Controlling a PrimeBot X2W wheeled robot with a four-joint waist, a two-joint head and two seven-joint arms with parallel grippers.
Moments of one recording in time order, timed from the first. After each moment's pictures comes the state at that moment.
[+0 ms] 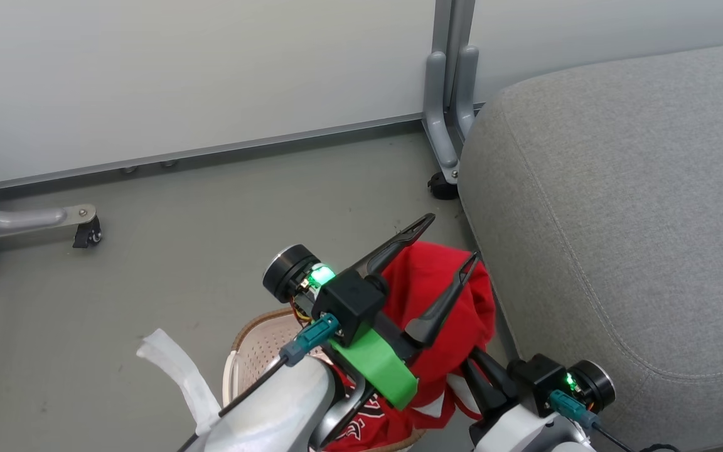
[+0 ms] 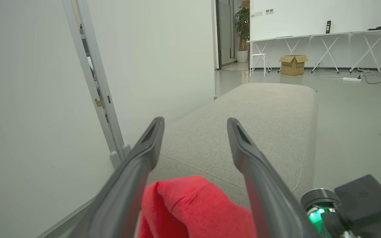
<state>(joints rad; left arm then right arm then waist) -0.48 0.11 -0.81 0.17 -0.39 -0.09 -0.18 -0.09 -0.09 0.41 0.33 0.11 0.13 -0.26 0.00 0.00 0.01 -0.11</state>
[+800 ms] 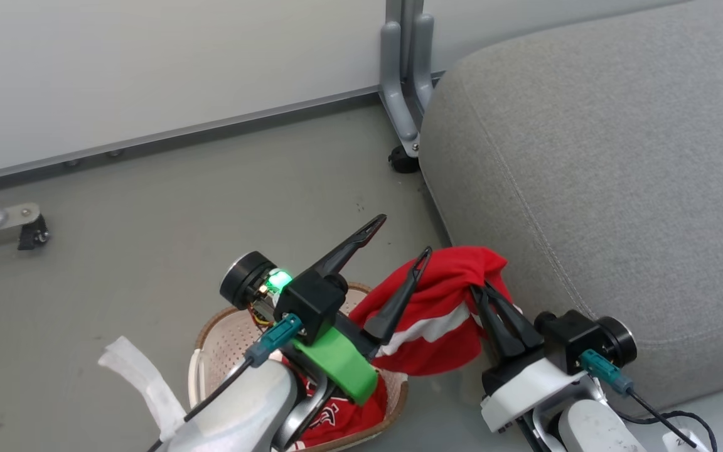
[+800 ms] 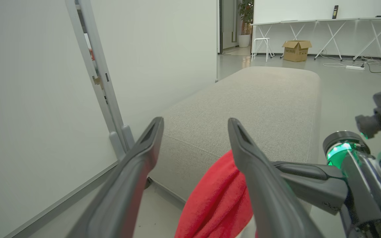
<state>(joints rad) -0.46 0.19 -0.79 0.15 -0.40 -0.04 -0.17 -0.14 -0.07 0.32 0.24 0.13 0.13 -0.26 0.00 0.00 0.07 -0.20</state>
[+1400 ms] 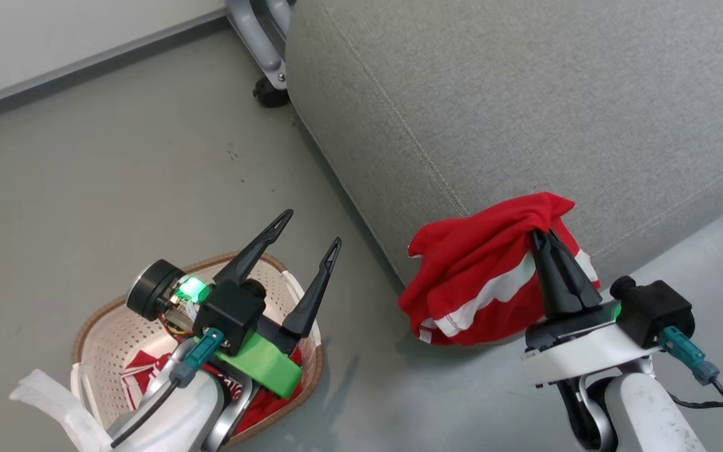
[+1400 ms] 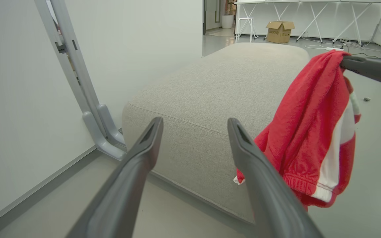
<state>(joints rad) -0.40 0.37 -0.72 0.09 -0.35 0.04 -0.20 -0.12 -0.05 0.16 0.06 0.18 0.13 -0.26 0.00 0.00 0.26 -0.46</state>
